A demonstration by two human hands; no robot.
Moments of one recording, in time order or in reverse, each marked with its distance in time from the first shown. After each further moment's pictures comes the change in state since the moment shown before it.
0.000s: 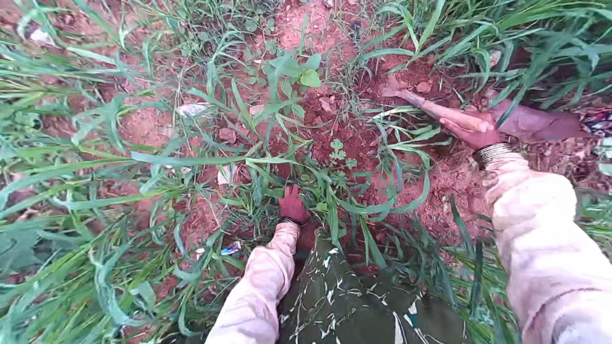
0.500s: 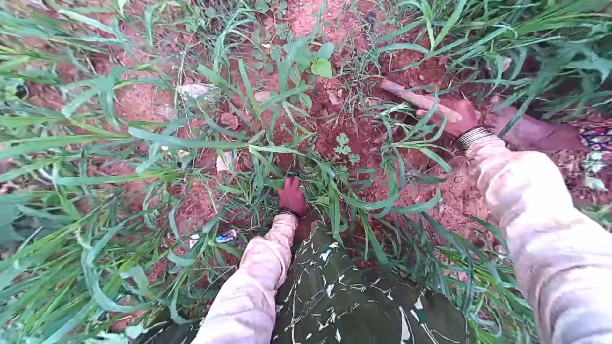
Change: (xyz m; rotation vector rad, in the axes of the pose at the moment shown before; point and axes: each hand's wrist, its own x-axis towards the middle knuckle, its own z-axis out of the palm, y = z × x) left_hand -0.001 -0.001 -0.002 -0.024 -0.061 0.013; right_hand 0.036 -0.045 0.013 -0.106 -0.051 -0.100
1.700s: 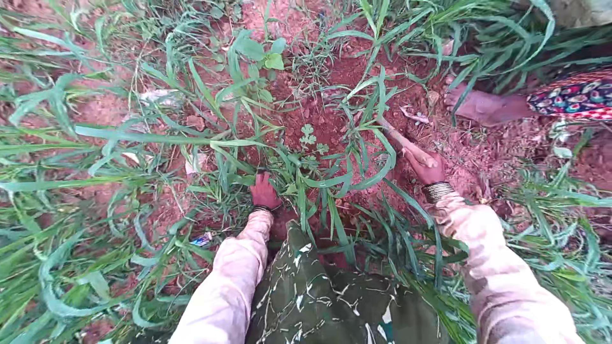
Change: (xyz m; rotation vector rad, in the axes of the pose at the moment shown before) left_hand 0.004 -0.005 0.021 0.052 0.271 0.011; right_hand -0.162 0.032 0.067 0.246 0.249 0.343
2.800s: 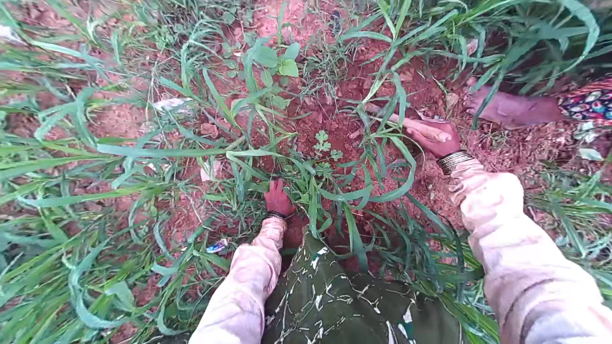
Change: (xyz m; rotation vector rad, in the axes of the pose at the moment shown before) left_hand -0.002 0.002 -0.011 -0.039 -0.062 0.006; right_hand 0.072 -0.040 -0.008 -0.070 -0.119 -0.242
